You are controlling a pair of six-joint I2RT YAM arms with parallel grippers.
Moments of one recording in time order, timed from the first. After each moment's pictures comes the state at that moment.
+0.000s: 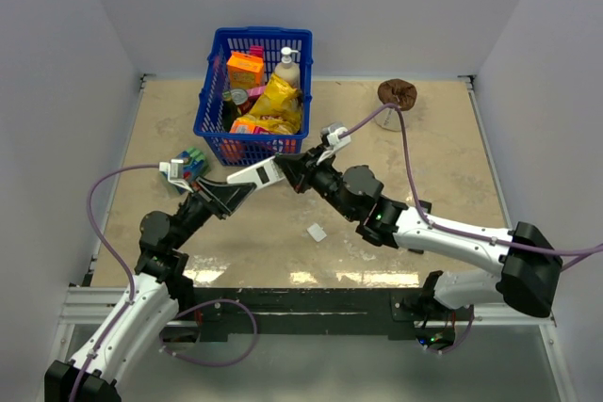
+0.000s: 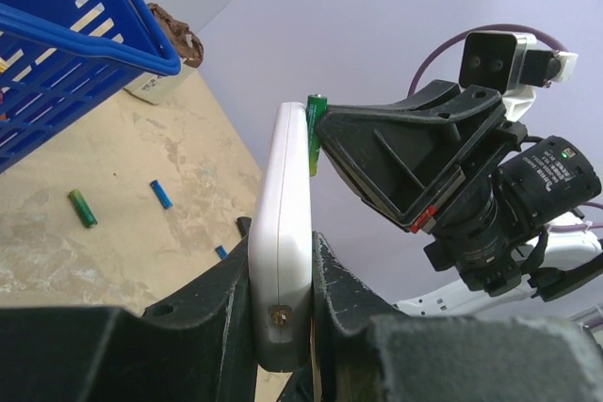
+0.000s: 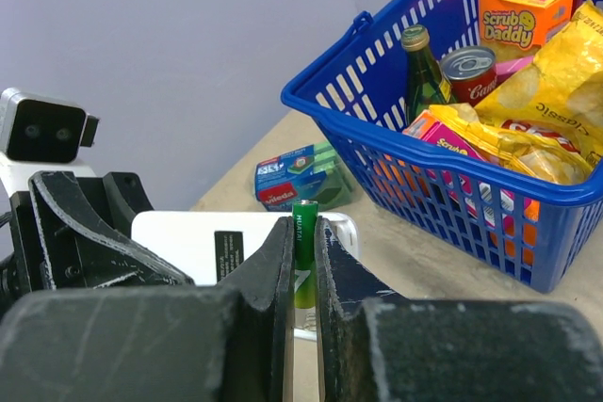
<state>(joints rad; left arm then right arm) -0.31 0.48 0.19 0.56 0.45 -1.05 1.03 1.27 0.83 0.54 0.27 0.39</state>
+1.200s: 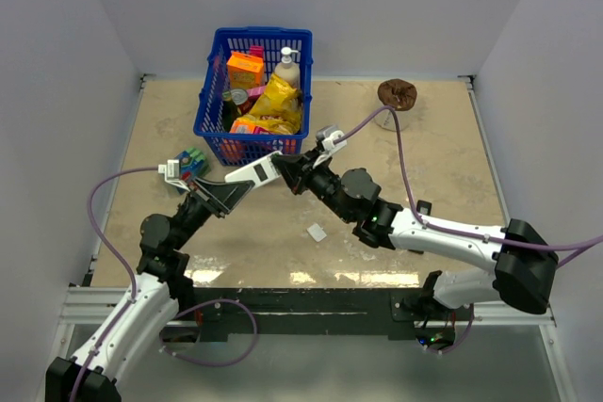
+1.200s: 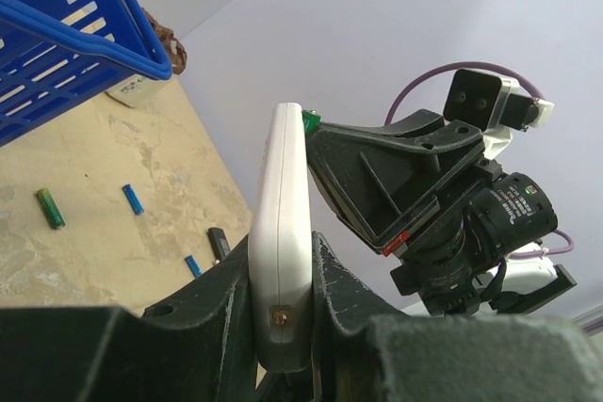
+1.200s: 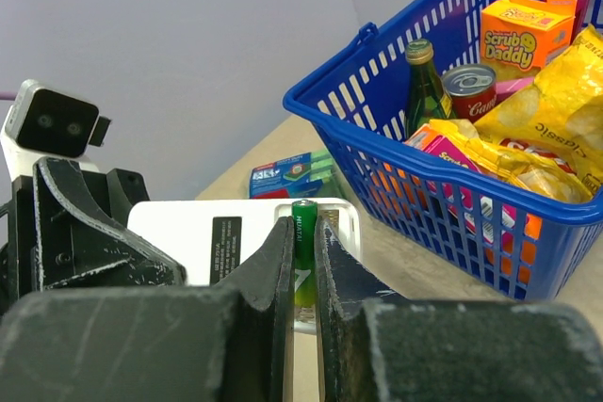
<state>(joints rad) -0.31 0.49 0.17 0.64 0.42 -1.18 1.04 1.31 0.81 0.62 0.27 0.33</state>
